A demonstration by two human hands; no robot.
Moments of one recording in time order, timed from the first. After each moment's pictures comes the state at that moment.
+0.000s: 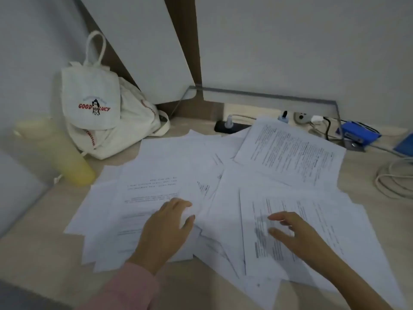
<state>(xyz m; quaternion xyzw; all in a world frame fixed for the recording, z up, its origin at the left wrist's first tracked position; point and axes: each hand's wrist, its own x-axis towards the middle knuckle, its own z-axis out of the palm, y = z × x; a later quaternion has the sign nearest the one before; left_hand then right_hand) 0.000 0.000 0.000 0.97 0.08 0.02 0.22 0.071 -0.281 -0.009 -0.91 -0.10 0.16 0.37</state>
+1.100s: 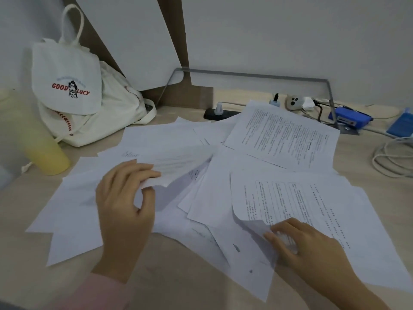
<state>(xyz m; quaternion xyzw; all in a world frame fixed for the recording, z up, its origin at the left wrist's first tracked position) -0.013 -0.008 -0.004 0.88 0.08 0.42 0.23 0.024 -0.294 -0.039 -0.97 -0.19 -0.04 0.14</state>
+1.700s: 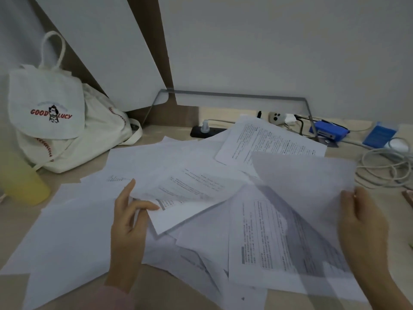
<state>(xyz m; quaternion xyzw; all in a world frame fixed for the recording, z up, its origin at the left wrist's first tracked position) 0.018 -0.009 -0.034 0.78 0.13 0.29 0.54 0.074 -0.329 0.012 -0.87 0.08 -0.25 0.41</state>
